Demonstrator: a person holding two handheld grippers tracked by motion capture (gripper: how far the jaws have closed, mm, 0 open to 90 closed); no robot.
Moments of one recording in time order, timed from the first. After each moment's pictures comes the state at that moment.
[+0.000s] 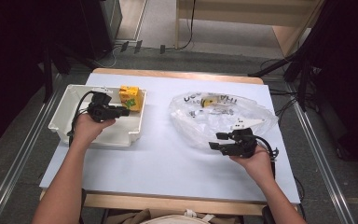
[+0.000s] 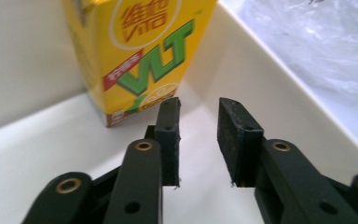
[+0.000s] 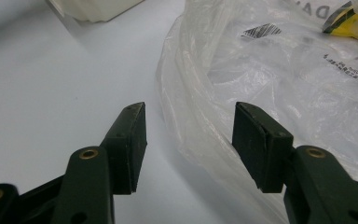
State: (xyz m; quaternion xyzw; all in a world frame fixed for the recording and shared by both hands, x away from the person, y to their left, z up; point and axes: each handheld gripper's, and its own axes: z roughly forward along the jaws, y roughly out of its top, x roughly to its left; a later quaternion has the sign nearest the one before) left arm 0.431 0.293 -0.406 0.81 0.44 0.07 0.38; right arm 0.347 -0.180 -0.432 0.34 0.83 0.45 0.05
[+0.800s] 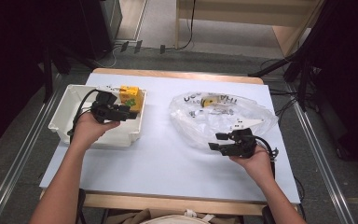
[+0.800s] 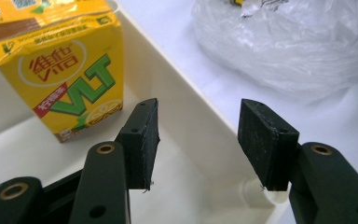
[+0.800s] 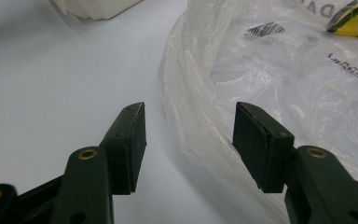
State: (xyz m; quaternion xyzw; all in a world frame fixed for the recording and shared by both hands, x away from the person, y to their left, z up) left arm 0.409 0.265 -0.373 0.83 0.41 0.07 0.38; right arm 0.347 -0.179 -0.433 0.33 0.83 0.45 0.05
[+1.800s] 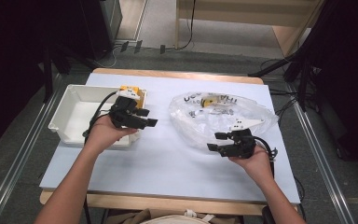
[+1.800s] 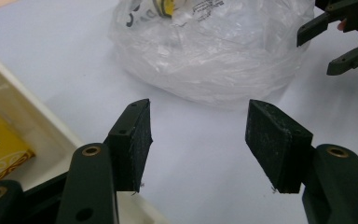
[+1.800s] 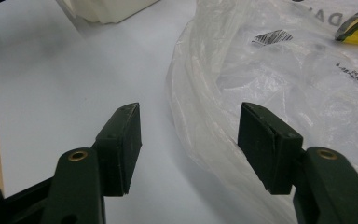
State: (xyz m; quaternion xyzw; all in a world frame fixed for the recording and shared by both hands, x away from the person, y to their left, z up) left arm 0.387 0.201 -0.360 0.86 0.33 0.05 0.39; right arm 0.345 -0.176 -0.432 0.32 0.83 0.45 0.05
